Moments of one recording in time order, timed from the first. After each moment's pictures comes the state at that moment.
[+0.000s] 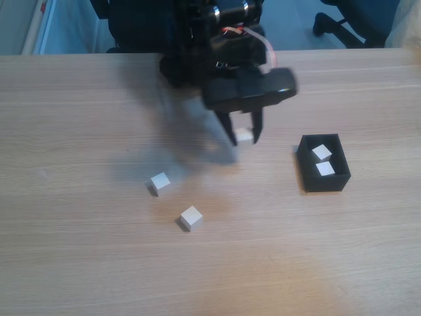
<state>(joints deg) -21.9 133.9 134.1 50.8 -71.4</state>
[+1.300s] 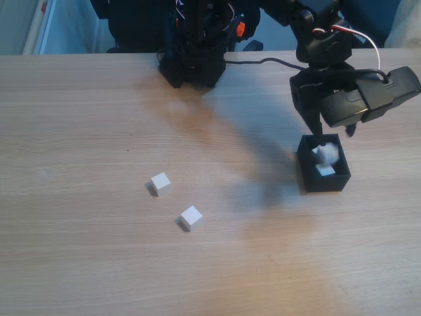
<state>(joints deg) -40.6 99.3 96.5 55.2 -60.4</state>
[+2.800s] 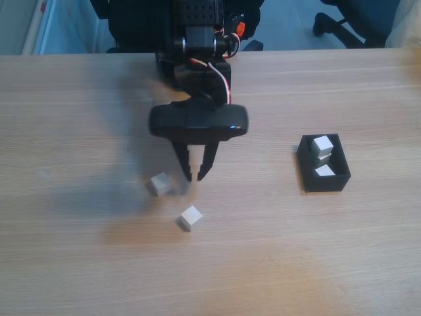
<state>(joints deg) 0.4 115.6 132.5 28.3 -81.9</state>
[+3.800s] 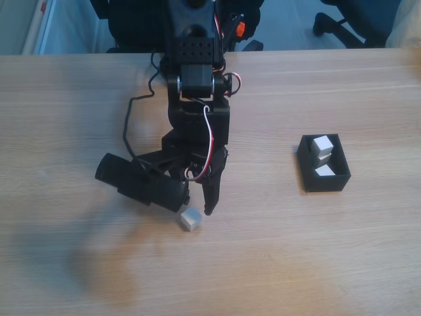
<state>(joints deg) 1.2 86.0 95.5 49.7 -55.5</state>
